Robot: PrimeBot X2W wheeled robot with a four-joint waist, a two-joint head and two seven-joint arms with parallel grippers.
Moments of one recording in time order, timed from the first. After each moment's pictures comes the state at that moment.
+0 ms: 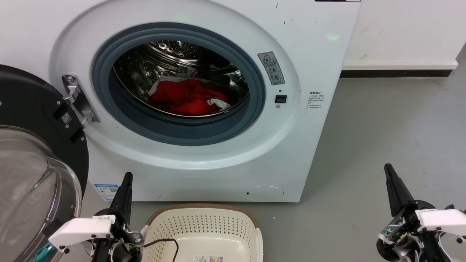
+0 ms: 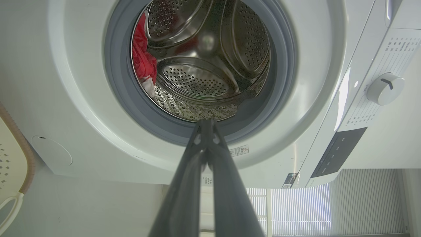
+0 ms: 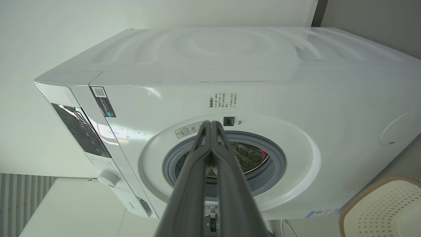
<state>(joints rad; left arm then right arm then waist) -0.11 0.05 0.11 0.25 -1.61 -0.13 0.11 -0.10 -0.05 -0.11 0.25 1.61 0.13 0.11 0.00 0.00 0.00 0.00</state>
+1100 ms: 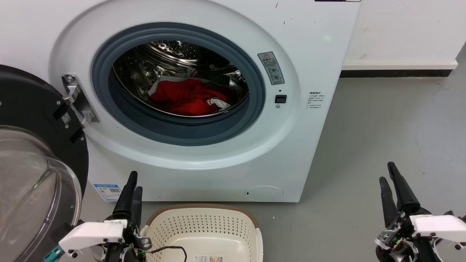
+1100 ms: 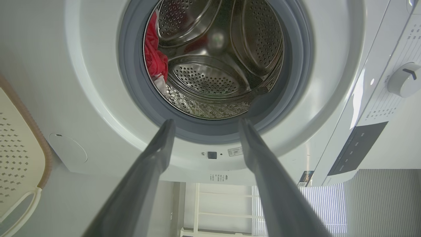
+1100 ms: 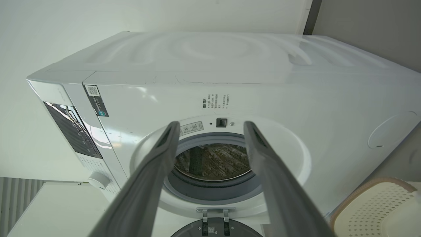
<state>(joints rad) -0.09 0.05 0.06 0.26 -1.59 -0.13 0.06 -0.07 -0.04 -0.09 0.23 1.59 0.13 0.06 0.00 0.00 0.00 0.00</state>
